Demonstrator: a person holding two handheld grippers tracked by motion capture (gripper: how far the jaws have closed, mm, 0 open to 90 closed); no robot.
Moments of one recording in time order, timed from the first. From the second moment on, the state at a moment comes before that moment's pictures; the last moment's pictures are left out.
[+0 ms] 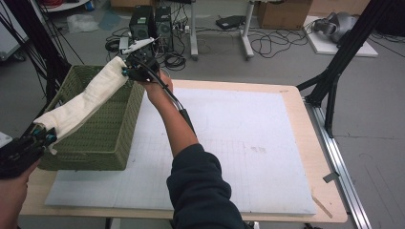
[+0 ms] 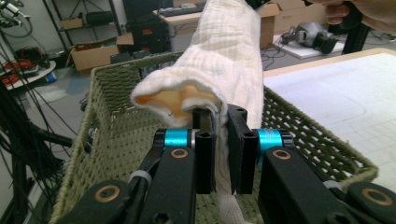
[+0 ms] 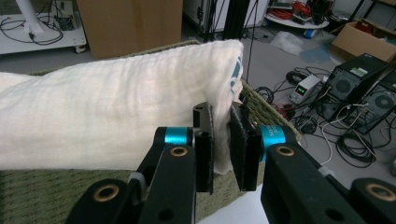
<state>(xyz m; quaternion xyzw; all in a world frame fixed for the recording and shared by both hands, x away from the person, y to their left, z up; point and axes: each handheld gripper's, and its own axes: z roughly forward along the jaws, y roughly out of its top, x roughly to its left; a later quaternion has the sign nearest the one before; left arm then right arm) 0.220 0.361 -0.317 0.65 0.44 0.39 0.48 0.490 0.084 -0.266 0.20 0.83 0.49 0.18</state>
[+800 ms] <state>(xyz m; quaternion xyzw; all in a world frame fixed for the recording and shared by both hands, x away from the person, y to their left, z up) 0.237 0.393 -0.323 0.64 0.49 0.39 0.45 0.502 0.129 -0.275 0.20 0.83 0.49 0.19</state>
